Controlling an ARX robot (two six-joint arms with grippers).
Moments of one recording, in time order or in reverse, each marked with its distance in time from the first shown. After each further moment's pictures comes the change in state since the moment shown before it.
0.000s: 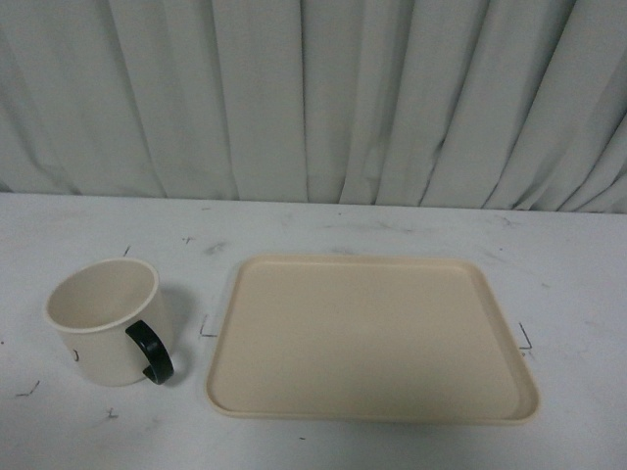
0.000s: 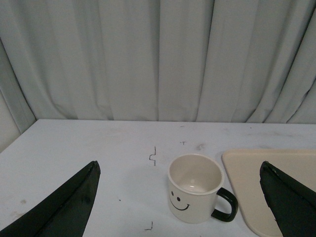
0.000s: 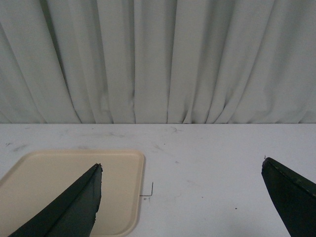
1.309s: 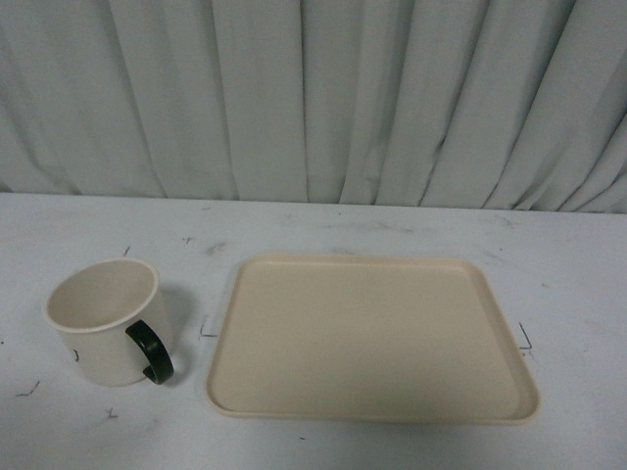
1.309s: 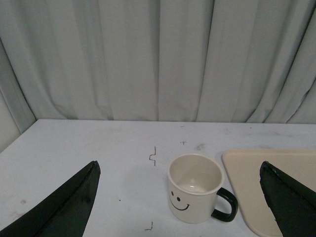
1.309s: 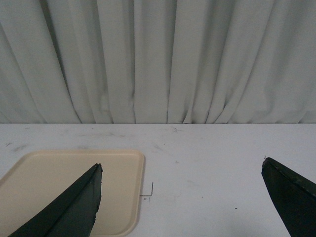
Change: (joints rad) left arm 0.000 0.000 0.000 0.000 0.000 0.000; right arm 0.000 0.000 0.000 0.000 0.000 0.000
